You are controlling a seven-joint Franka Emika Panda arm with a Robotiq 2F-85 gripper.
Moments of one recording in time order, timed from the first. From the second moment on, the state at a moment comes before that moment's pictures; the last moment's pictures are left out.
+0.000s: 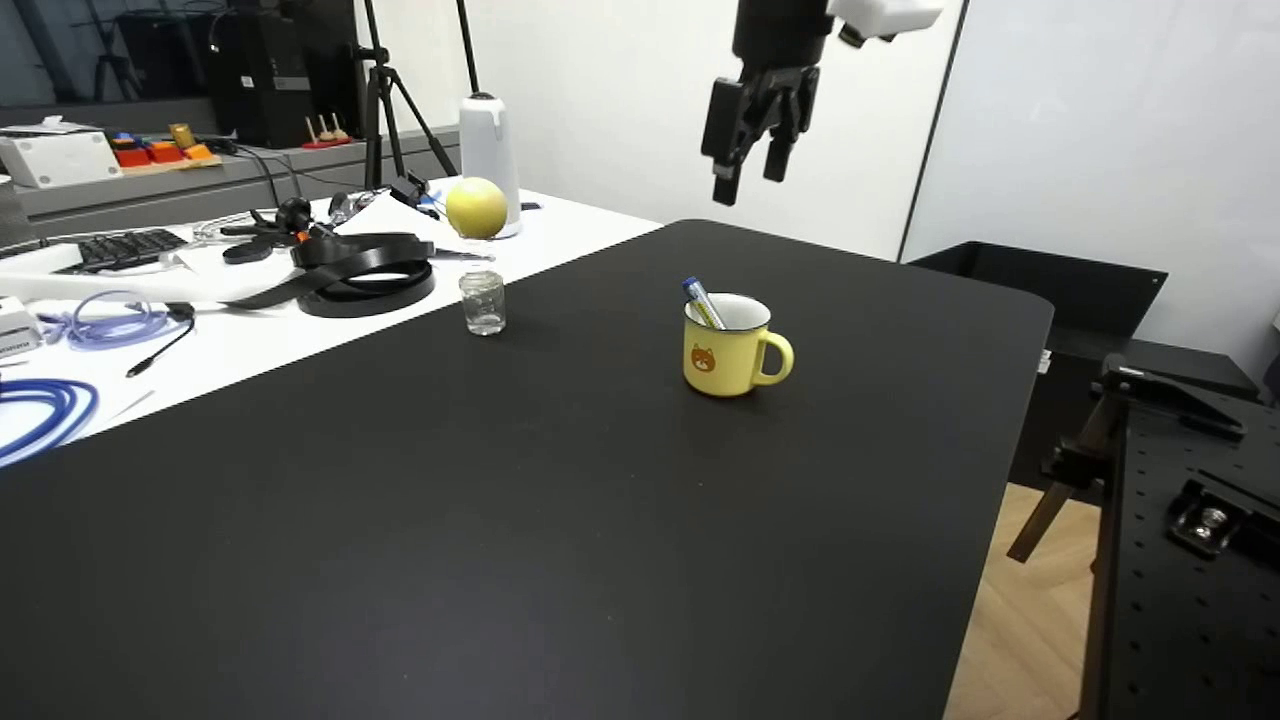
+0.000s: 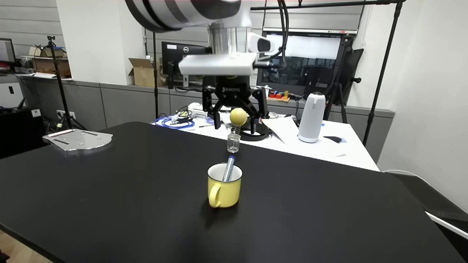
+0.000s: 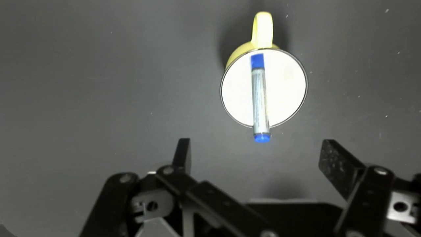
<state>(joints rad) -0.13 0.10 -0.13 -2.40 -0.06 2.67 -0.21</state>
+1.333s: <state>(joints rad) -0.24 0.42 0.03 -2.19 0.11 2.73 -0.26</state>
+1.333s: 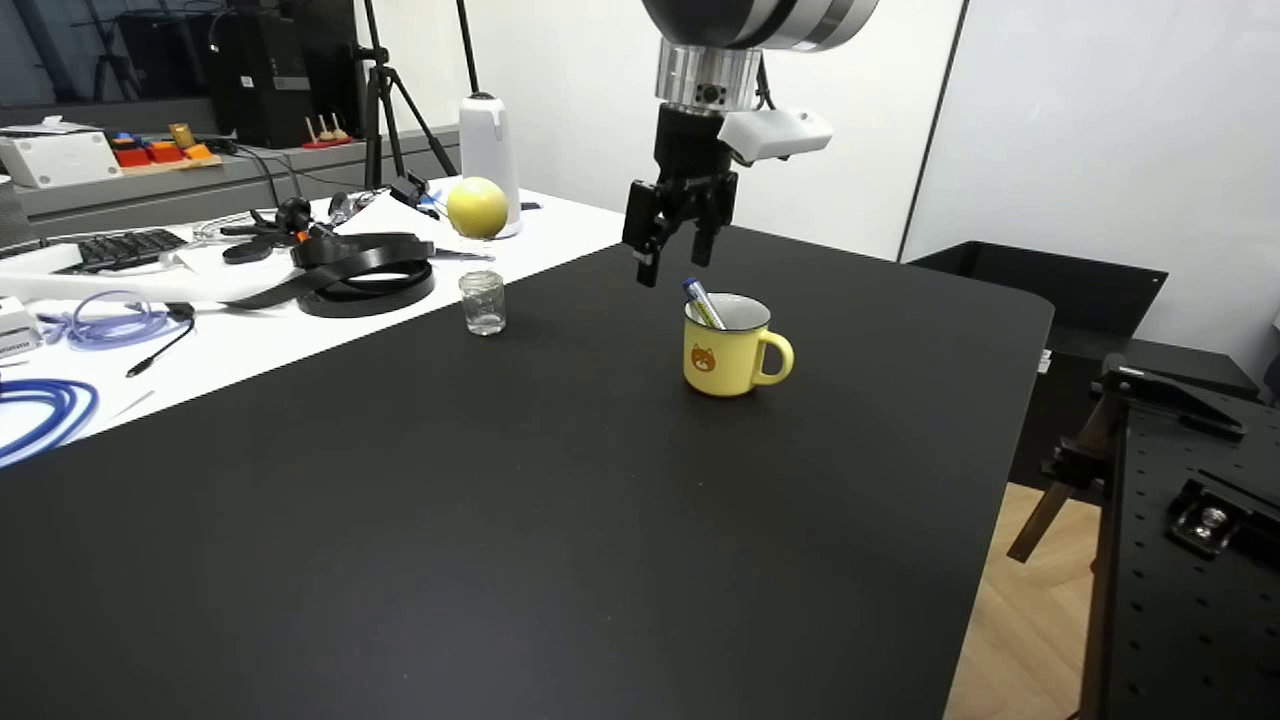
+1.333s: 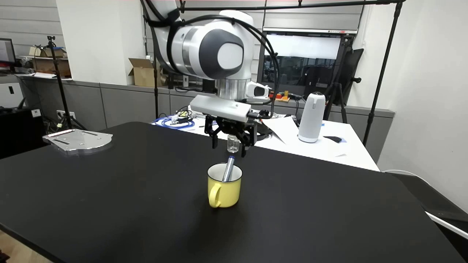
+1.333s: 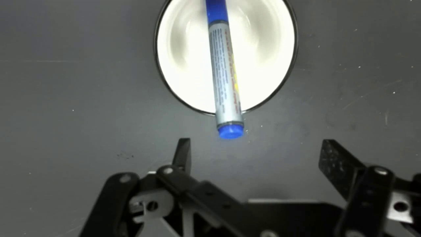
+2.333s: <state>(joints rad) -0.24 0.42 0.01 -2.19 0.11 2.67 -0.26</state>
